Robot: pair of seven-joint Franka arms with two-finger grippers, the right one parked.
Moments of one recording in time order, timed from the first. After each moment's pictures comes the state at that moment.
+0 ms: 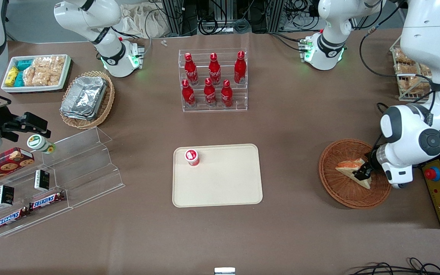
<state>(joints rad) 0.14 0.44 -0.09 -1.94 0.02 2.34 -0.88</state>
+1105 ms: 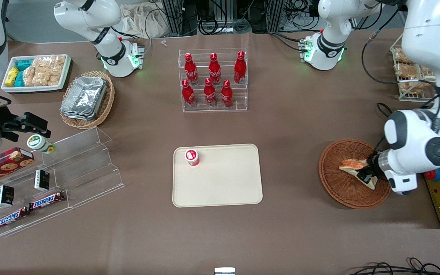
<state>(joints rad) 0.12 0.45 -0.12 -1.73 0.02 2.07 -0.93</state>
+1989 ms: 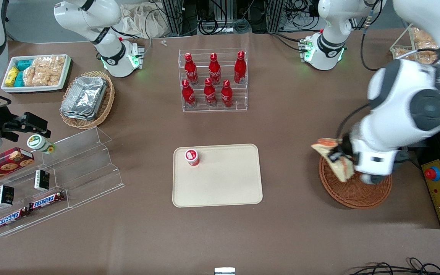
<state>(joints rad) 0.09 0.40 -0.51 -1.41 0.13 1.71 -0.94</state>
